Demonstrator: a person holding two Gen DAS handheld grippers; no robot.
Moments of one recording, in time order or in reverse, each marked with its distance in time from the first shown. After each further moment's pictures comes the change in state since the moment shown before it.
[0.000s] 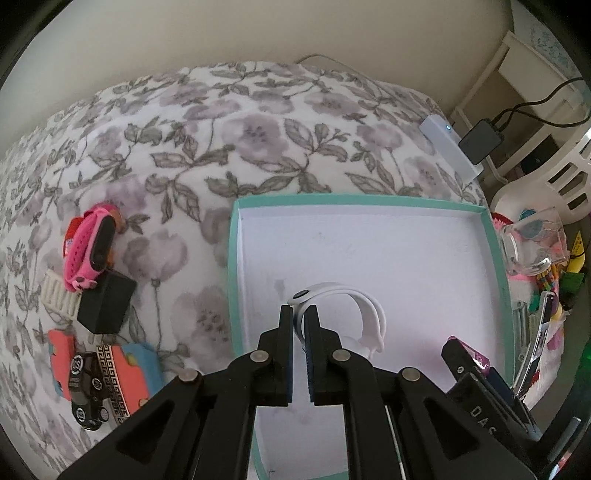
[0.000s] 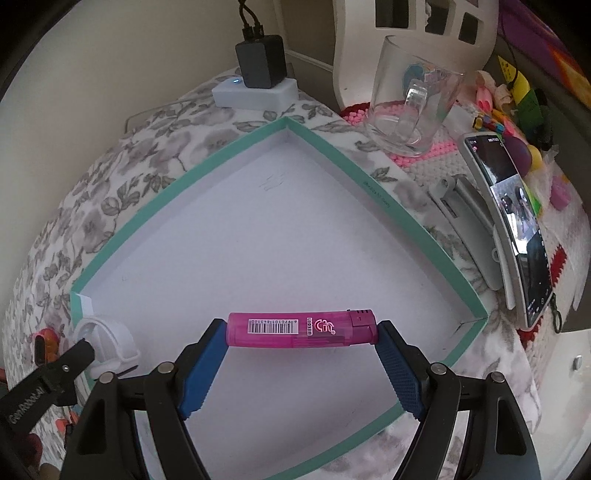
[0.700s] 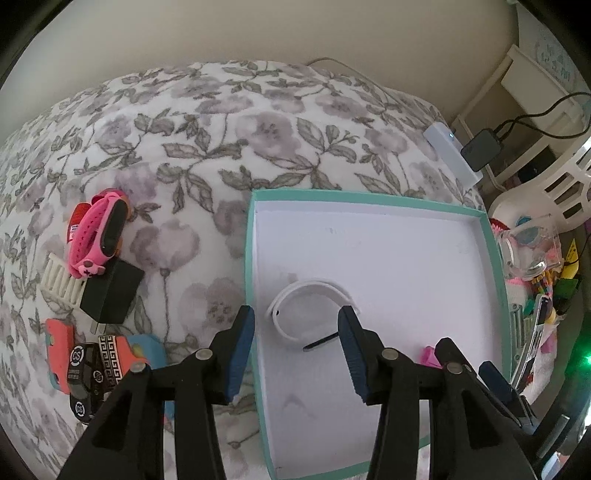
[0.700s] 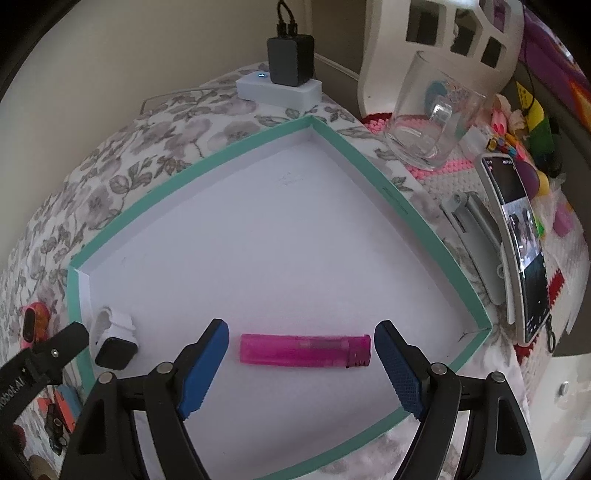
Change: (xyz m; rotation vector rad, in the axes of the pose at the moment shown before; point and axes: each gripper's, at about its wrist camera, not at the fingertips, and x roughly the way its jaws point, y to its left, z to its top) left arm -0.007 0.014 -0.005 -0.036 -0.019 -0.029; right arm -0.001 0.013 -0.004 -0.109 -0.020 -0.022
